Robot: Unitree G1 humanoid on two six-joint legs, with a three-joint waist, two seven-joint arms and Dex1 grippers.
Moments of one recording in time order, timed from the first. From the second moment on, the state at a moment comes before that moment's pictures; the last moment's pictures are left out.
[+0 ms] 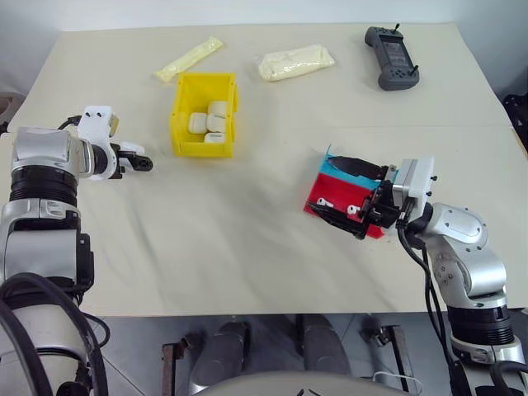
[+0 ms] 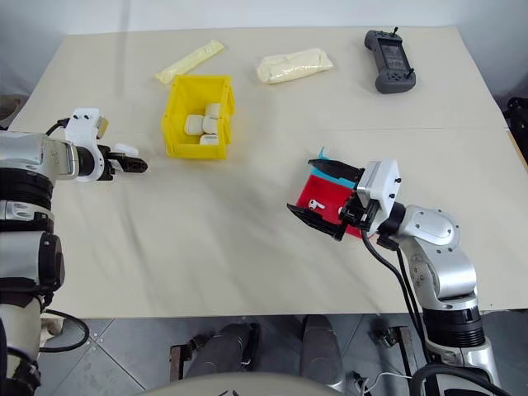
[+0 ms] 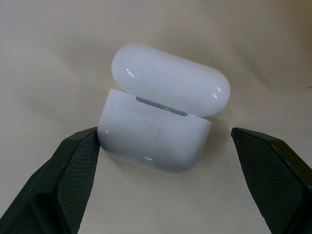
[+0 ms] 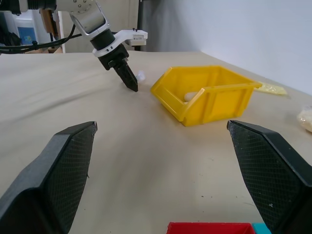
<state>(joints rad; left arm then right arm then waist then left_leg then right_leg) -1.13 0.73 -0.06 0.95 -0.12 0.97 -0.47 -0.26 -0.54 -0.06 -0.28 0.52 0.17 0.96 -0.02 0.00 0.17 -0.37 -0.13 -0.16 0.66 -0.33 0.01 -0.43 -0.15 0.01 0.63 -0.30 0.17</state>
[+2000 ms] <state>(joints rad) -0.47 0.06 -0.13 0.09 -0.56 0.03 -1.26 0.41 -0.74 -0.69 -0.33 0.51 0.12 1.00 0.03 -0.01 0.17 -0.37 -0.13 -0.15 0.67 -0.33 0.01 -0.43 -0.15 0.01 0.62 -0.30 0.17</state>
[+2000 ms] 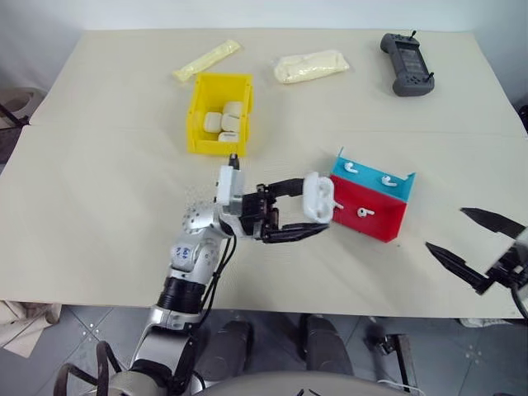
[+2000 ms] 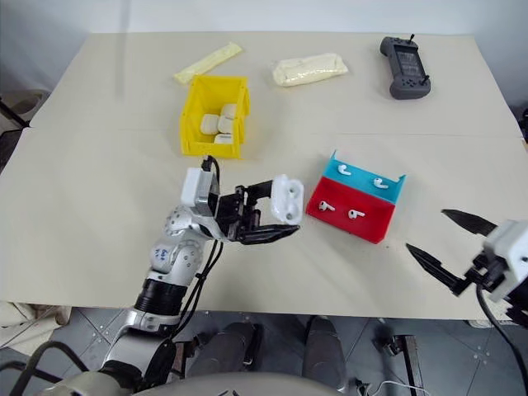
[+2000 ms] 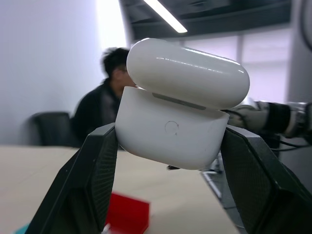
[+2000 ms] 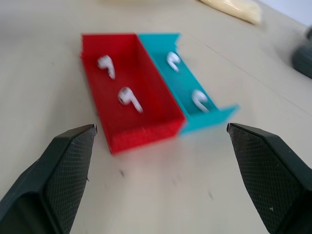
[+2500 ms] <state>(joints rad) -0.45 0.10 -0.10 0.08 -0.56 0.02 -1.26 -0.06 -1.11 -0.29 -0.39 0.51 0.58 0.97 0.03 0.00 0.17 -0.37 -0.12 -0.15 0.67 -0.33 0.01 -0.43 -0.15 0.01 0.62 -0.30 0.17</state>
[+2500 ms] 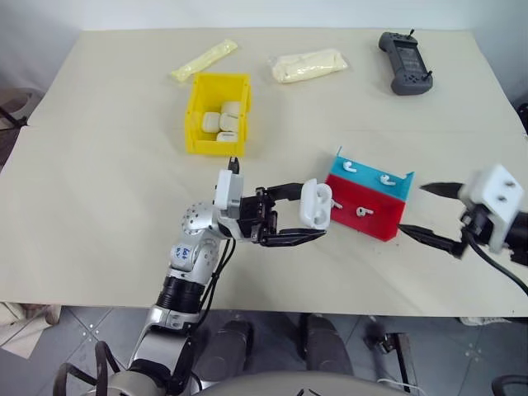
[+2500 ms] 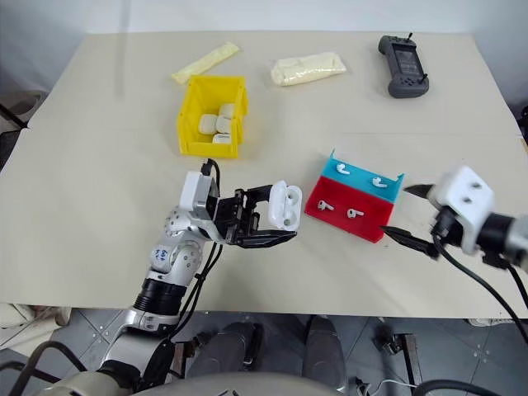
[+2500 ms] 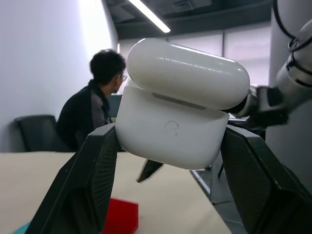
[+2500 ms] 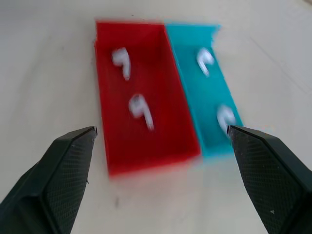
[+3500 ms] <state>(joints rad) -0.39 0.11 -0.12 0.01 -0.56 0.04 -1.13 -0.73 -1.05 0.47 -0.11 -0.03 0.62 1.26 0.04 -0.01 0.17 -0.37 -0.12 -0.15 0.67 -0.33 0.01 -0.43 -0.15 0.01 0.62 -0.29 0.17</state>
